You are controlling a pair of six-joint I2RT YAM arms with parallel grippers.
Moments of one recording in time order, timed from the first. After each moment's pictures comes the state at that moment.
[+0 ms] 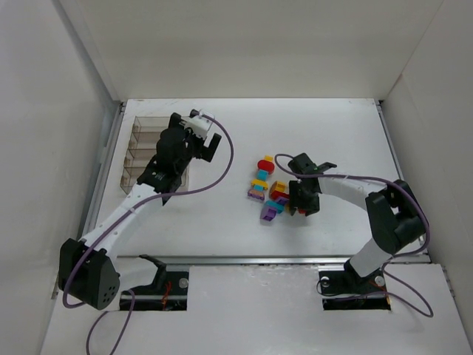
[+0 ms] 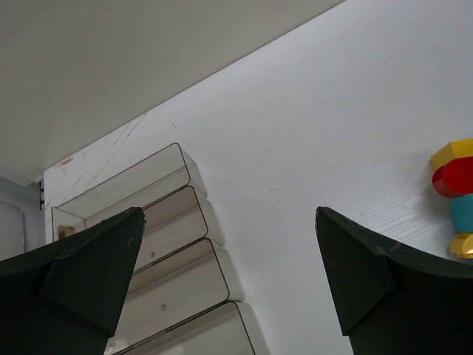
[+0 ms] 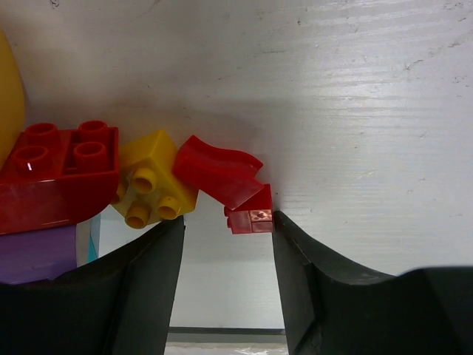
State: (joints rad) left arm -0.44 1.19 0.92 0.06 -0.11 0.28; right arm 0.49 1.62 0.94 -0.69 0.06 0.55
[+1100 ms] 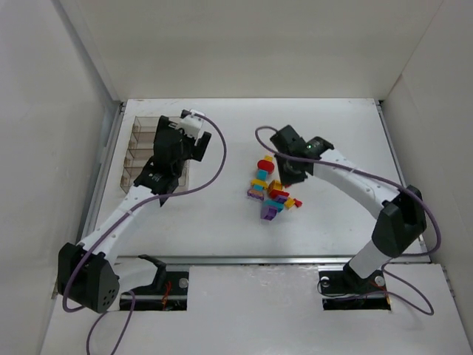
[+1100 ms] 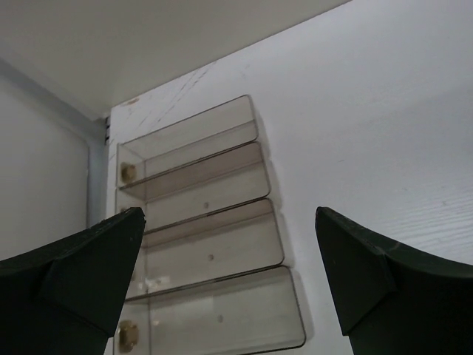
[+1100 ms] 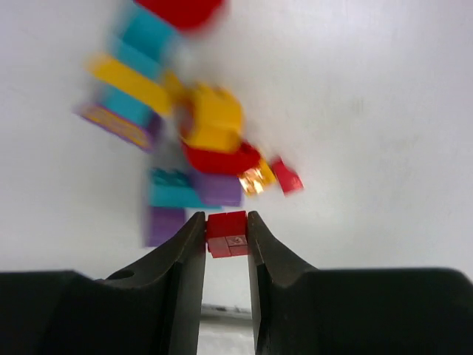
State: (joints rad) left arm -0.42 1.16 0.91 0.02 -0.28 0.29; right arm 0.63 1.61 1.32 -0.94 0.23 0.44
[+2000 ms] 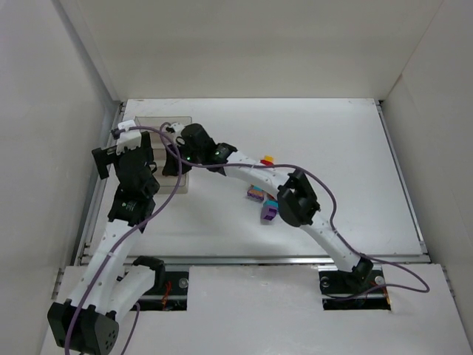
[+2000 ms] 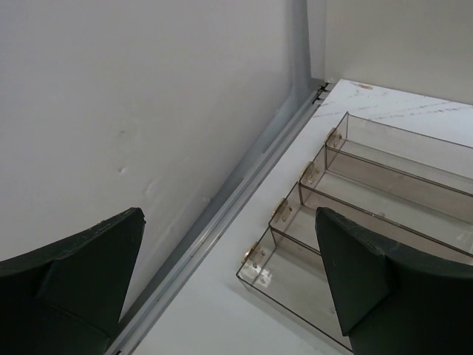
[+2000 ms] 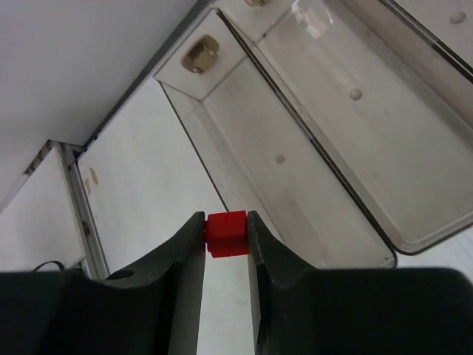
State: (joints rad) left arm -0.23 0.83 0.74 0.06 -0.87 0.19; right arm 0.92 2.55 2.38 -0.31 -0.35 0.41
